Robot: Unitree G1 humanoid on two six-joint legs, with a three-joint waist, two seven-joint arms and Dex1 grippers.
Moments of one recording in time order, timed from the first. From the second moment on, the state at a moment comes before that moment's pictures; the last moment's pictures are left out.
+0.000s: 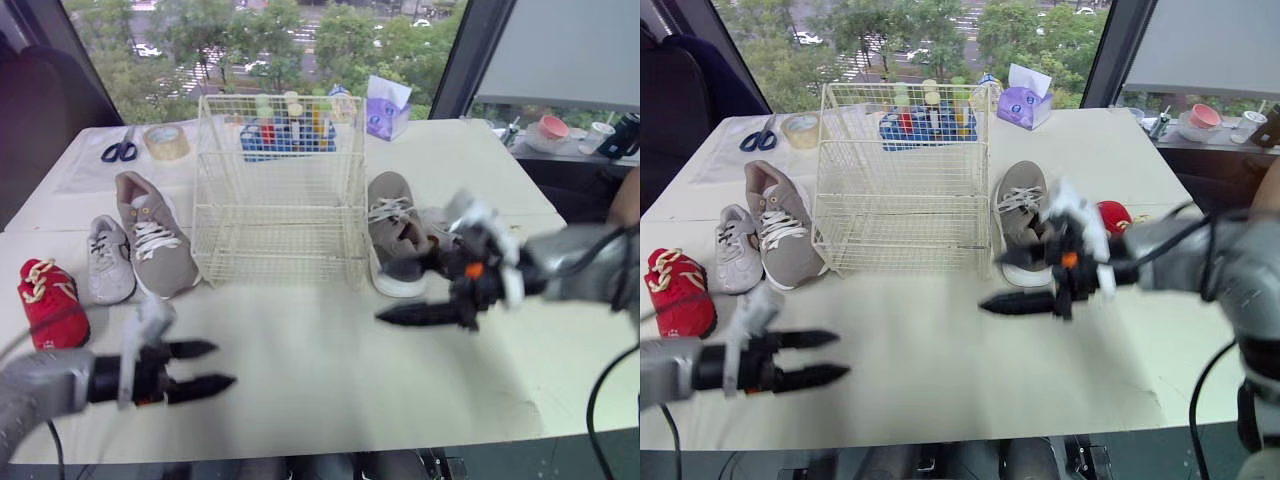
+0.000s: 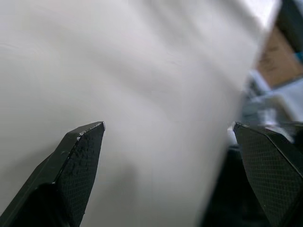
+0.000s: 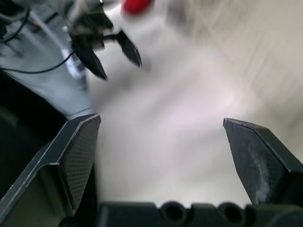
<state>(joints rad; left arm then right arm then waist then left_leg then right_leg) 0.14 1.06 0.41 -0.46 -0.96 0.91 -0.94 -0.88 -1.04 -0.03 -0.42 1.23 1.27 0.83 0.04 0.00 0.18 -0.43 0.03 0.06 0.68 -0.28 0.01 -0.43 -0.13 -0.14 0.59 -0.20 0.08</state>
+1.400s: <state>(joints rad) -0.07 1.05 0.46 -0.63 -1.02 0.90 -0.85 -1.19 -0.53 0.71 0.05 -0.02 0.74 1.23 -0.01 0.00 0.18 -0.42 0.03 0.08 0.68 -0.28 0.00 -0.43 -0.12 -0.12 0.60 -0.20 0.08</state>
